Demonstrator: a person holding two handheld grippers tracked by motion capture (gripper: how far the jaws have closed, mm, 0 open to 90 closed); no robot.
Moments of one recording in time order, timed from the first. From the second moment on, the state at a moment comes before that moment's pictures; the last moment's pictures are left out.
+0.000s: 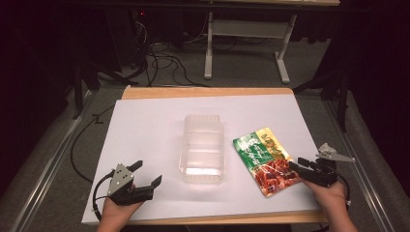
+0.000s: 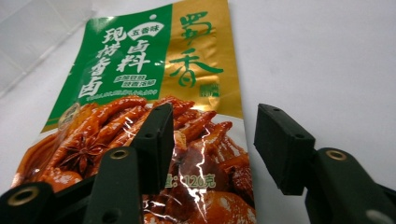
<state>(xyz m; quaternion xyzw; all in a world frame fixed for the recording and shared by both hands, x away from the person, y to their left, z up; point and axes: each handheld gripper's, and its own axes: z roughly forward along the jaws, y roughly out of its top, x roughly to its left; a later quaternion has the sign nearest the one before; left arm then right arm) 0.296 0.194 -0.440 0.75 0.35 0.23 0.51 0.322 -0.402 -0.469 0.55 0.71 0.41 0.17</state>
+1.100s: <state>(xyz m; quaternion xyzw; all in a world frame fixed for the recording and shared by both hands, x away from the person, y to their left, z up) 0.296 0.190 -0.442 0.76 0.34 0.24 0.50 0.318 -0.398 -0.468 0.55 0.73 0.37 0.16</state>
